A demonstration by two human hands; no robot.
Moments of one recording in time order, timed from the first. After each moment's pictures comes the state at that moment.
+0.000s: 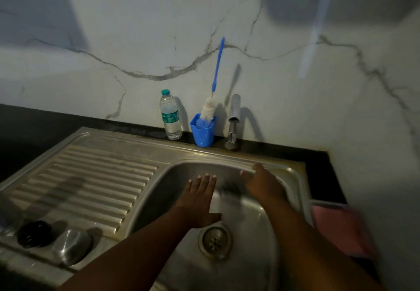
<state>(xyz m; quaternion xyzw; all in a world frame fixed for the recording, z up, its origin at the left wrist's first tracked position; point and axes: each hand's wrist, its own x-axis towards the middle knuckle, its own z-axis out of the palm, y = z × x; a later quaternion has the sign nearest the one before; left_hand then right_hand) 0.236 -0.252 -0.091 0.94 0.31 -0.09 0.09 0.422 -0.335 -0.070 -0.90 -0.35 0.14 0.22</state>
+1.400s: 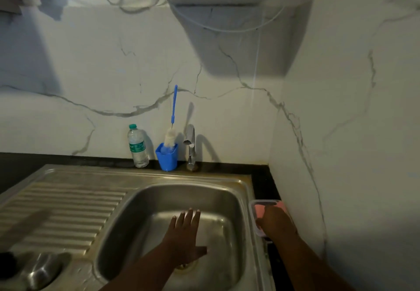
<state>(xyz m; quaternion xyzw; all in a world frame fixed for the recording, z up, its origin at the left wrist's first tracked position) 0.238 -0.356 -0.081 0.95 0.29 -0.11 0.06 0.447 -0.518 -0.057 -0.92 -0.21 0.16 0.29</state>
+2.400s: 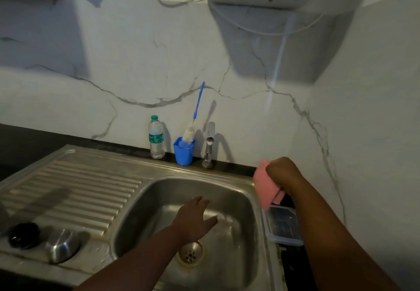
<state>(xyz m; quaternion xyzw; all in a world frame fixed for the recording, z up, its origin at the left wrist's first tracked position) 0.220 -0.337 -0.053 0.91 0.31 0.09 0.27 0.434 -0.452 0.087 -0.89 -0.25 0.14 0.36</state>
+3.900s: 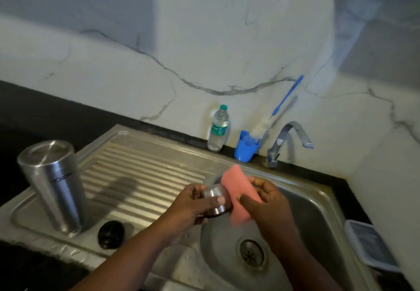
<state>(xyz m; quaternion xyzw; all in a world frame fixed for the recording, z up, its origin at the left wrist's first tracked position) 0.025 -0.189 -0.019 0.55 0.28 0.22 0.75 0.153 -0.314 0.036 -0.73 -0.35 0.20 0.56</state>
